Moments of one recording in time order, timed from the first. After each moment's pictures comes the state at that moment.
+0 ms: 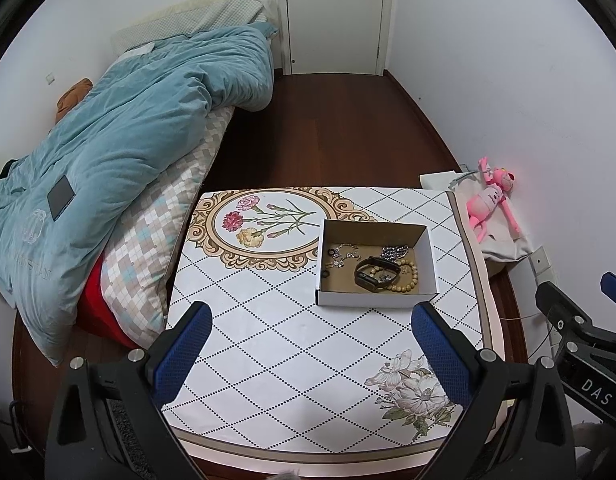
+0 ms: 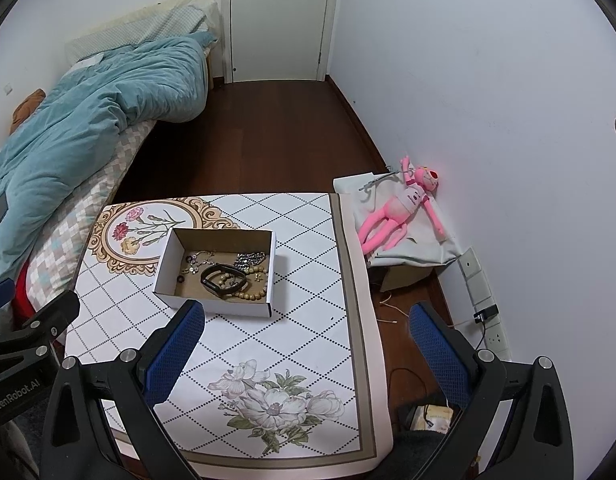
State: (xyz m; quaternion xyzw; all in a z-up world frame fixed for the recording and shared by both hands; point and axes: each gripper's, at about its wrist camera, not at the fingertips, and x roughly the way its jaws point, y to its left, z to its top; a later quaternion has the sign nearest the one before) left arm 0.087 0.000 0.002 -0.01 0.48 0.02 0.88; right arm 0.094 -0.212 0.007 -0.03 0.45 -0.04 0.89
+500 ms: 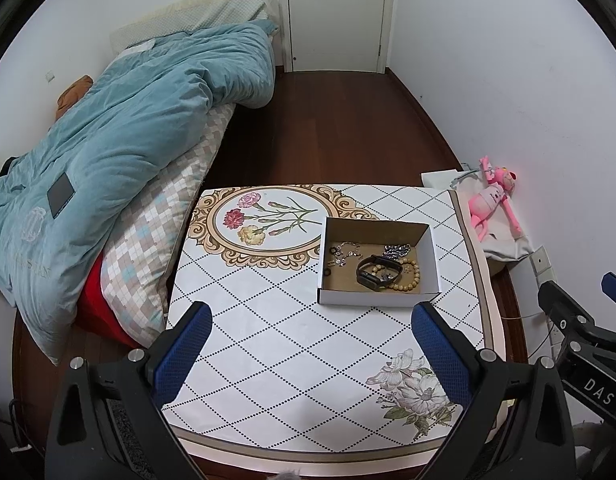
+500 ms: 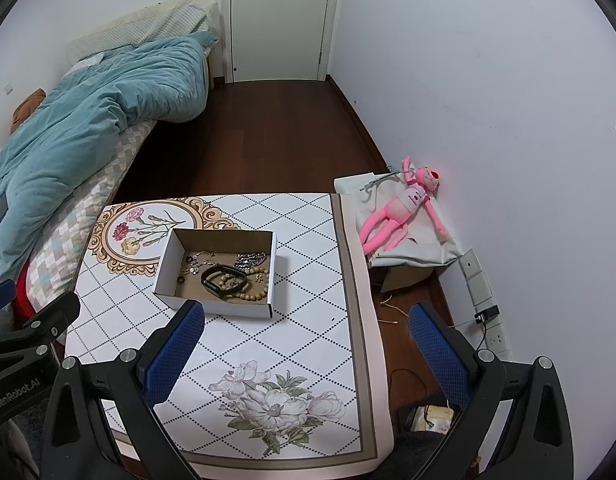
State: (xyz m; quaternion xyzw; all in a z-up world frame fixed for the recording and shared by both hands) left arm 0.091 0.002 0.004 -0.01 0.48 0.03 0.88; right arm 0.093 -0.210 0.006 -0.03 0.45 -0.04 0.89
